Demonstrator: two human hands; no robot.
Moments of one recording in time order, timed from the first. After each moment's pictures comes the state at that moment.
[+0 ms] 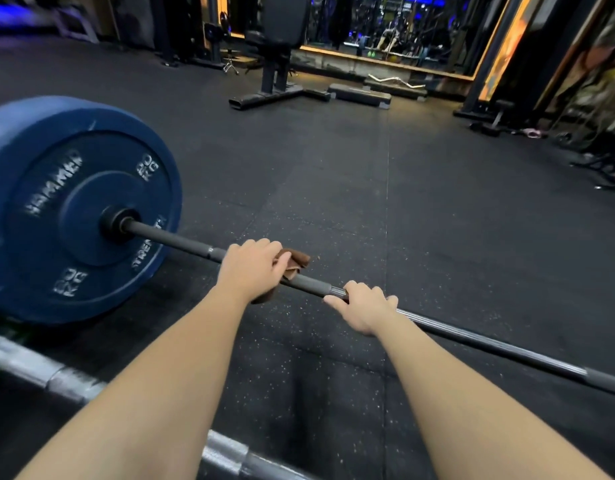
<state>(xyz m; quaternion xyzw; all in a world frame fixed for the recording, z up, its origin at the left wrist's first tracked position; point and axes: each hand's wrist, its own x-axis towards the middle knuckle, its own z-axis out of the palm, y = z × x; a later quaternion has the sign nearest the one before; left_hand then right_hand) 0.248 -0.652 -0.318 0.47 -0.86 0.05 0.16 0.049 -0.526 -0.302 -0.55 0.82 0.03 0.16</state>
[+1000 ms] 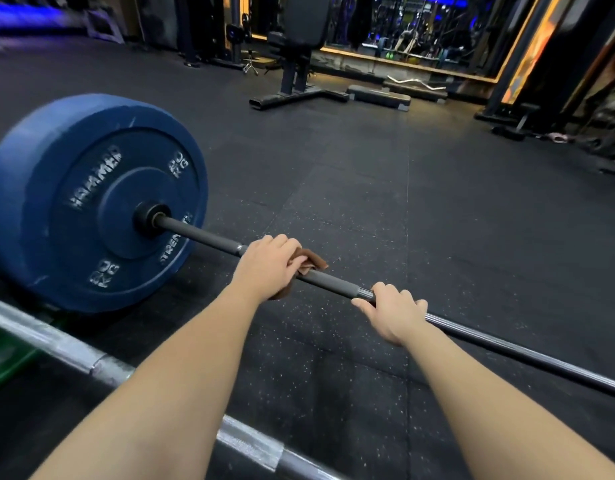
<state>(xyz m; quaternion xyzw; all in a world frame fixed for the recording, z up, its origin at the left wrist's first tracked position) 0.276 -0.669 -0.334 0.41 -0.88 0.03 0.22 0.054 -0.525 -0.314 -0.55 0.83 0.05 0.09</state>
